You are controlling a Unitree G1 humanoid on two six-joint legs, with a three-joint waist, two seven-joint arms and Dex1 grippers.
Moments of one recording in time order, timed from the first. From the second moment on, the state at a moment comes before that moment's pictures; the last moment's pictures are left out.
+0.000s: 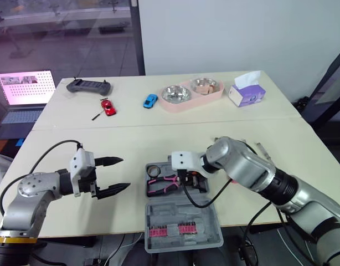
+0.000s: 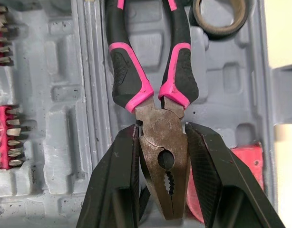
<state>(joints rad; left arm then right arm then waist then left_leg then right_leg) -0.06 0.73 0.17 -0.12 -0.48 0.21 -1.22 -0.86 -0.65 0.78 -0.22 -0.02 0.96 1.12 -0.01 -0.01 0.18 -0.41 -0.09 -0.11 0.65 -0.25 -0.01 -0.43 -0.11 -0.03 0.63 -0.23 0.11</state>
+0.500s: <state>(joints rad) -0.06 0.73 0.17 -0.13 -0.48 0.21 -1.23 -0.81 -0.64 0.78 -0.20 -0.04 0.97 1.09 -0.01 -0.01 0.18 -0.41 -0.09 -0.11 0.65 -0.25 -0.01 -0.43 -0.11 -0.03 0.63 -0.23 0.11</state>
